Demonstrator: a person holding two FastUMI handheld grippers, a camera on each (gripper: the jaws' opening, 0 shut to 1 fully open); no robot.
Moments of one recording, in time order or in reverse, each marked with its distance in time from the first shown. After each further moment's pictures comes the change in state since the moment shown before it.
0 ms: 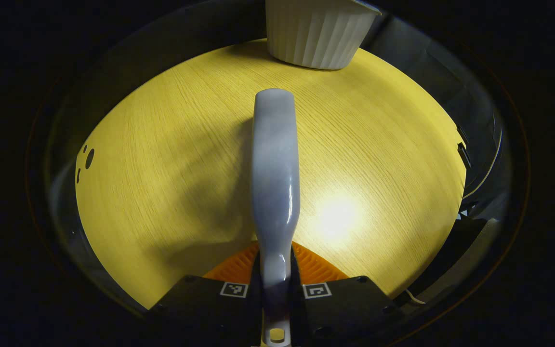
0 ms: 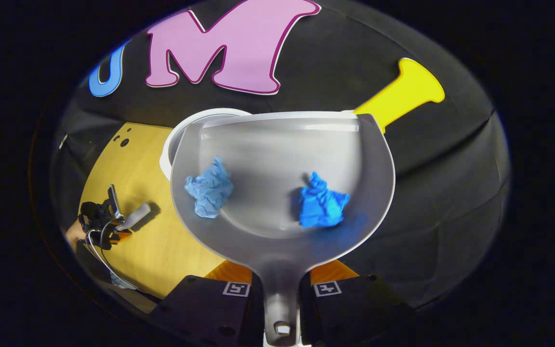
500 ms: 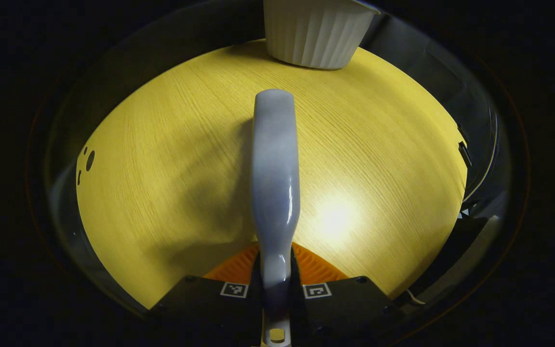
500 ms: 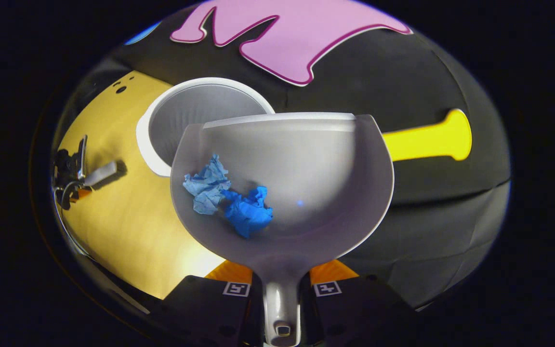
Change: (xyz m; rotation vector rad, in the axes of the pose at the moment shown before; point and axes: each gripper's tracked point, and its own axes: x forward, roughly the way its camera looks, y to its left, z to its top) left arm 0.002 0.000 0.001 0.001 -0.006 -0.001; right arm 0.036 -0.007 0.023 -0.355 0.081 -0.144
